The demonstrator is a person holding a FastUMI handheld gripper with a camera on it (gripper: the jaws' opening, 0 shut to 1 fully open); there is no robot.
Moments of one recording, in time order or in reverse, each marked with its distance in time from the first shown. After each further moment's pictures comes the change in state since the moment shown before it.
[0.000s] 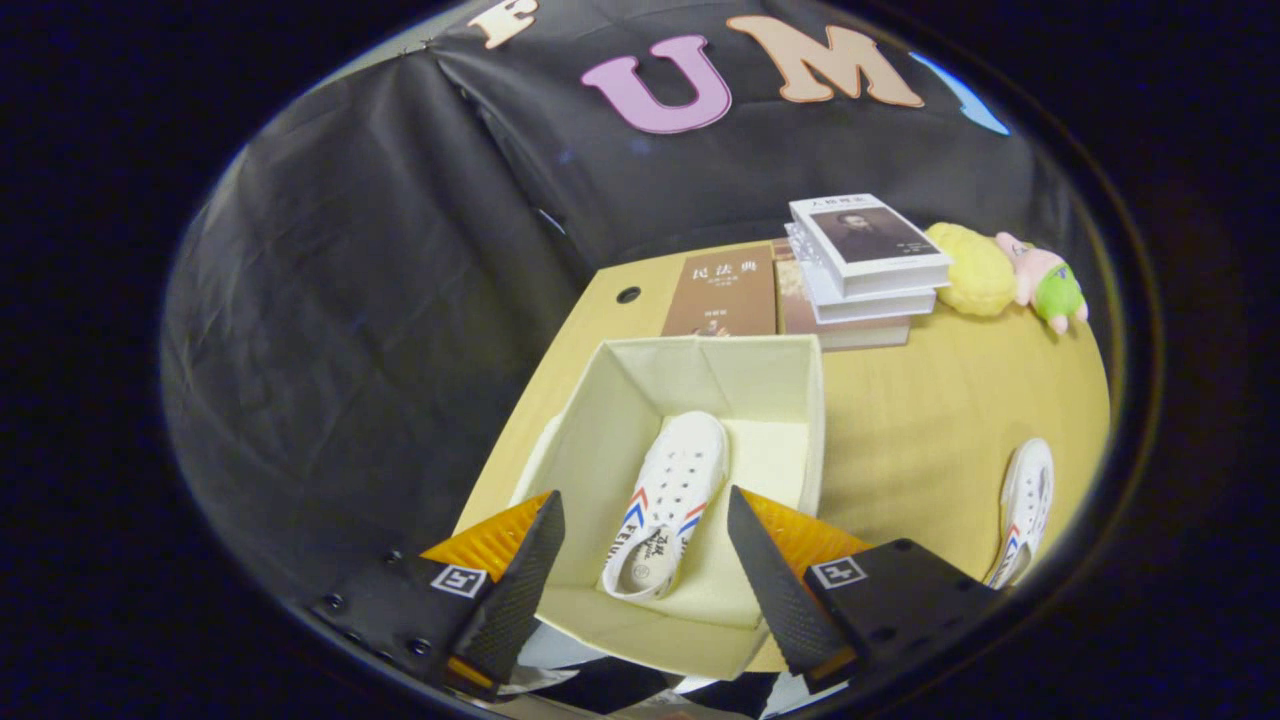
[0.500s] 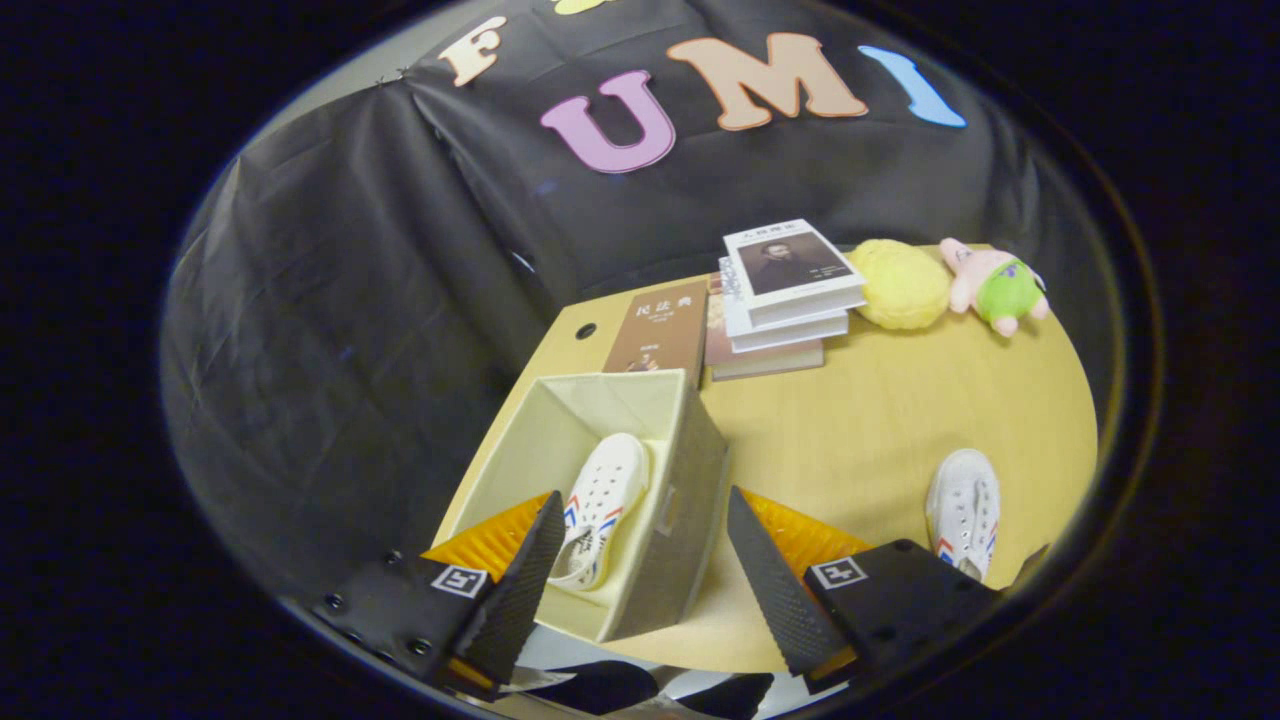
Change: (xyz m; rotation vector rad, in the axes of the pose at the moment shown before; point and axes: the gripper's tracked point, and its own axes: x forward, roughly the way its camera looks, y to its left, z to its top) arm -0.058 -0.095 0.013 0.049 -0.063 -0.066
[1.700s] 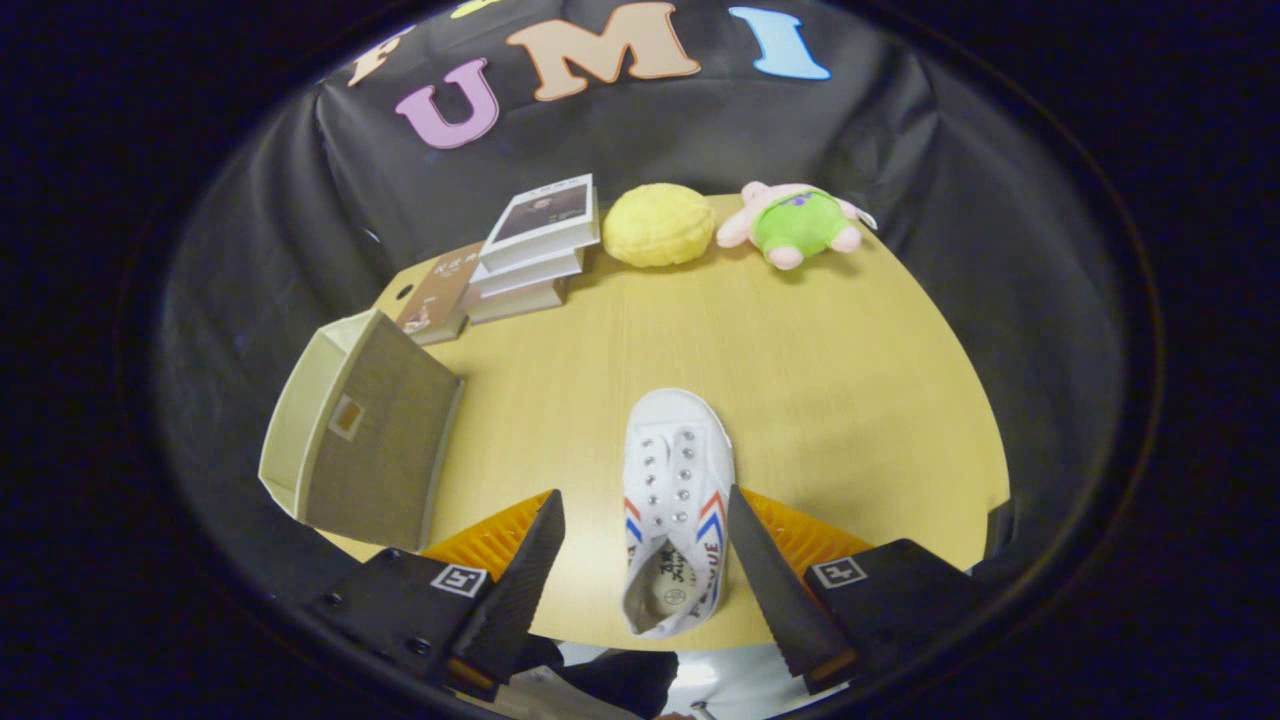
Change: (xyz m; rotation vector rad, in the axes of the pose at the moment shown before) arm -0.056 -0.266 -0.054 -0.005 0.130 -0.331
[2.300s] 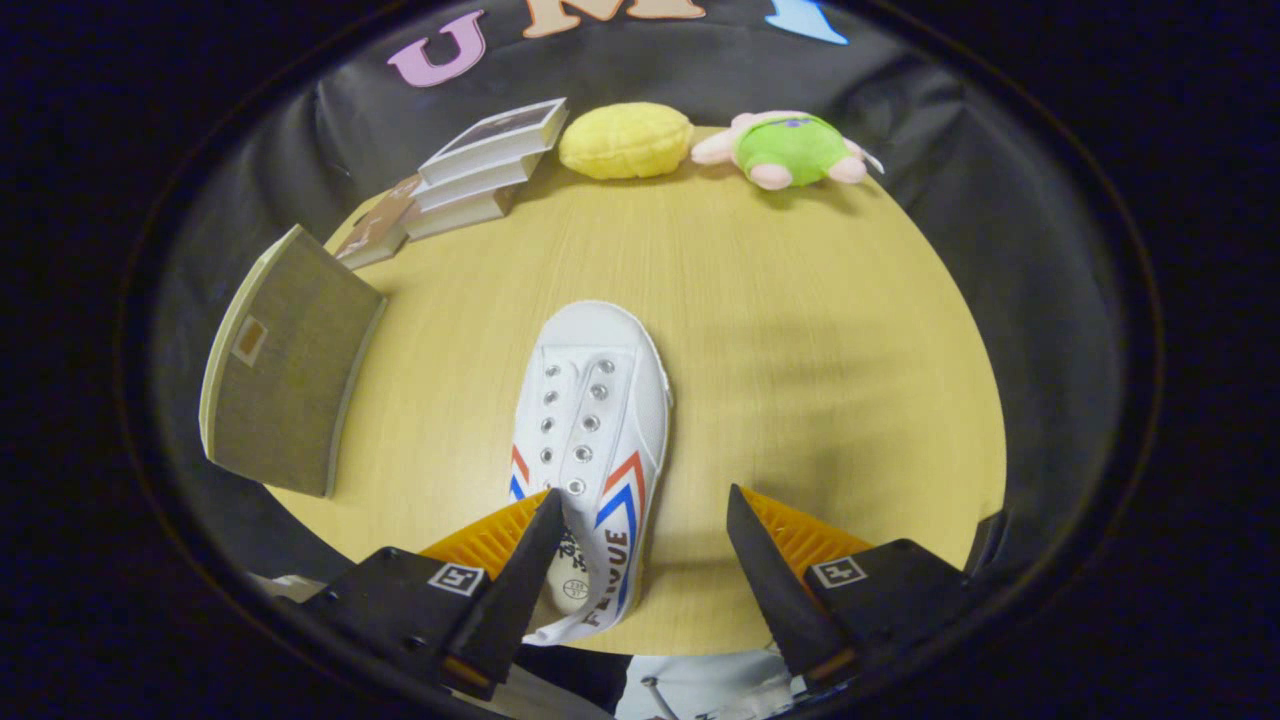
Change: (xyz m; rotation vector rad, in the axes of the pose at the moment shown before) arm 0.056 -0.047 -0.047 -0.077 0.187 -0.037
